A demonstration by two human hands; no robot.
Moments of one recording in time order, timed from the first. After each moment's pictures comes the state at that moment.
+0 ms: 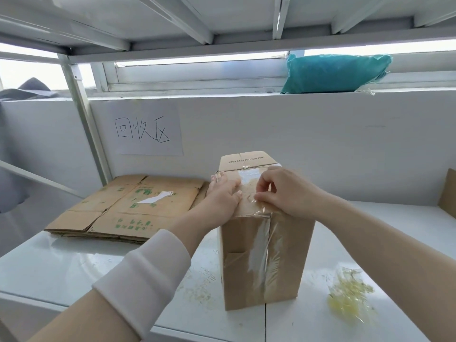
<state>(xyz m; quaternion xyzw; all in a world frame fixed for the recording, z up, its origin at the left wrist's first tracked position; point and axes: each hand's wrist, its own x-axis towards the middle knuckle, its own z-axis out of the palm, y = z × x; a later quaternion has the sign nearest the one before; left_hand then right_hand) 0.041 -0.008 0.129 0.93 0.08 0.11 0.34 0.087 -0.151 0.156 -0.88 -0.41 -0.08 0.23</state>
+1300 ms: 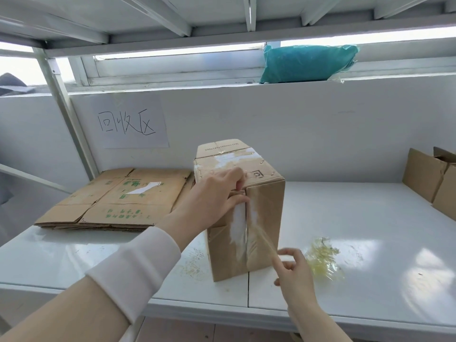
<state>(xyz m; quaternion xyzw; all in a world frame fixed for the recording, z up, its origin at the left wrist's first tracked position) -0.001 -0.030 0.117 0.94 -0.14 0.23 0.19 0.004 -0.196 -0.017 -0.70 0.05 0.05 0.71</state>
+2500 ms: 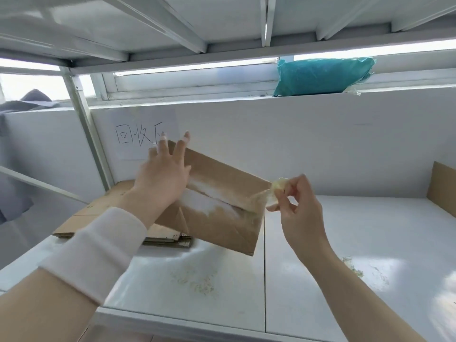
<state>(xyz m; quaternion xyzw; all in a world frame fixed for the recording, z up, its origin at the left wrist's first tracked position) -0.003 0.048 0.176 0.95 0.17 0.25 -0.02 0.036 -0.168 0.104 -0.69 -0.25 -0.20 0.65</state>
